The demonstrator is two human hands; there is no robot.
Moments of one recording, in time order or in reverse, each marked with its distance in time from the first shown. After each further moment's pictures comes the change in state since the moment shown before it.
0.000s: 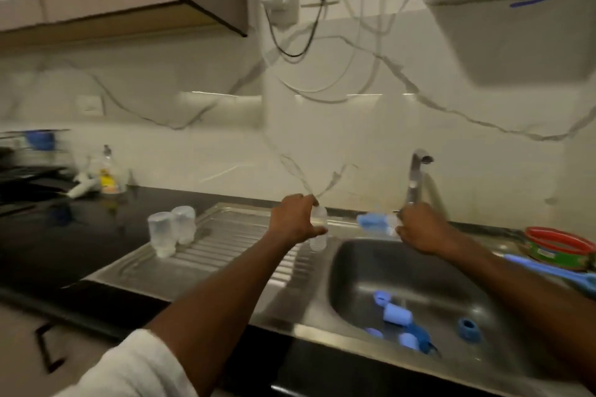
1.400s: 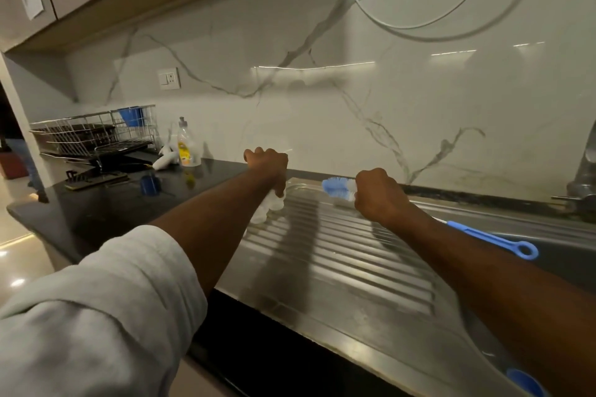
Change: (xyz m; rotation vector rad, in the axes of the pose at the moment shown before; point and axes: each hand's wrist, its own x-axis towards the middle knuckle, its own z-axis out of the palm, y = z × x) left_hand 0.063 -0.239 -0.049 0.655 -0.293 -0.431; right_hand 0.101 -0.238 0.086 0.273 -0.017 -0.346
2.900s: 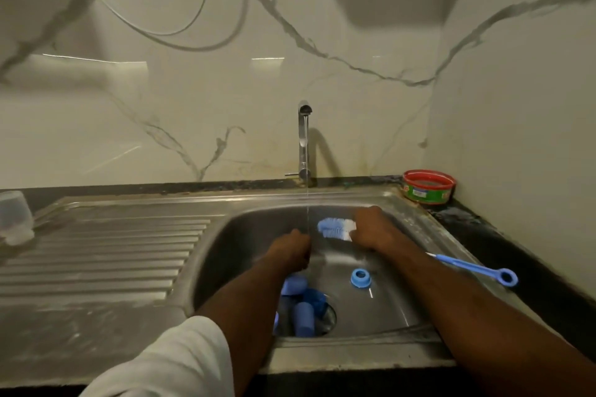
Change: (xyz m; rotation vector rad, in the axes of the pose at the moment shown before) left_hand -0.175 0.461 0.023 -0.435 -0.118 0.897; right_hand -0.239 0.321 -0.092 -0.137 -0.005 0.694
